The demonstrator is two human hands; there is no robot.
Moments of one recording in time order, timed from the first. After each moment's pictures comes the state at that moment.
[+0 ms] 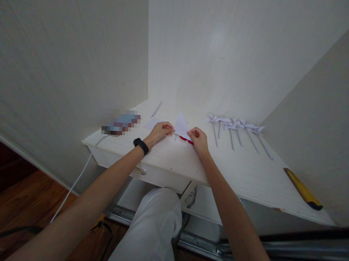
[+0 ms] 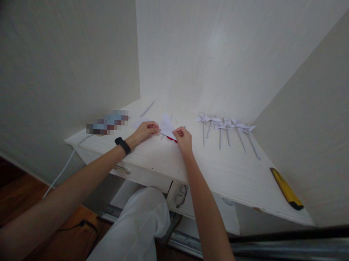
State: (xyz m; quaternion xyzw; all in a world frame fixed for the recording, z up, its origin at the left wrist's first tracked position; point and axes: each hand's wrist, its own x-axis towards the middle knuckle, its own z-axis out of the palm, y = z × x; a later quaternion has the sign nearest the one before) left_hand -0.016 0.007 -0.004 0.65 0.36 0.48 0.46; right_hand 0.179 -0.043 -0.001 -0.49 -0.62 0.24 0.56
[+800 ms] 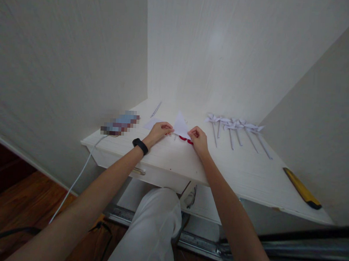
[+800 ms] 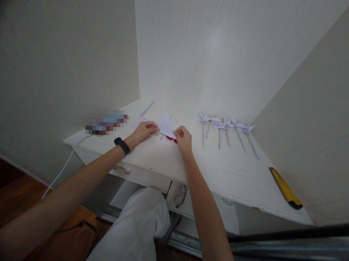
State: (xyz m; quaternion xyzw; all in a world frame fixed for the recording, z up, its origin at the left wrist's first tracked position) left_hand -0.016 0.003 -0.001 0.63 0.37 0.50 0.47; right_hand 0.180 -0.045 0.000 -0.50 -0.62 0.22 0.57
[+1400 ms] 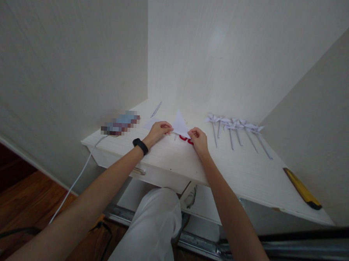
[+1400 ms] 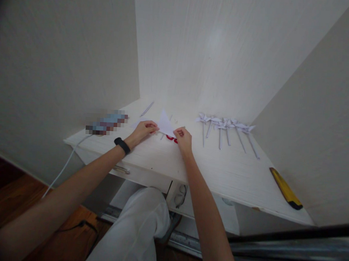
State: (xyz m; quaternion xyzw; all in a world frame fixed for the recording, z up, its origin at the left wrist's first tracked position) left_hand -0.017 0.001 0.001 0.62 0.36 0.51 0.47; right_hand 0.179 -0.044 0.000 -0.52 -0.59 0.25 0.57
